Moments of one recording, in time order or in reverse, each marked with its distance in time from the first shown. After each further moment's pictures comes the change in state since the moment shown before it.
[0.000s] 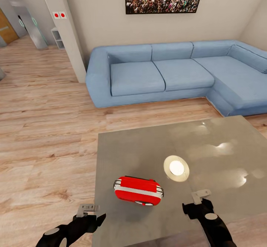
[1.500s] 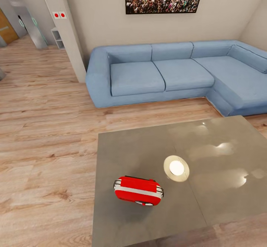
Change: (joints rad) left arm 0.004 0.007 -0.003 1.444 -0.116 -0.667 0.242; right arm 0.114 0.057 0.002 1.405 -0.261 -0.701 -0.052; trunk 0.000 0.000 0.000
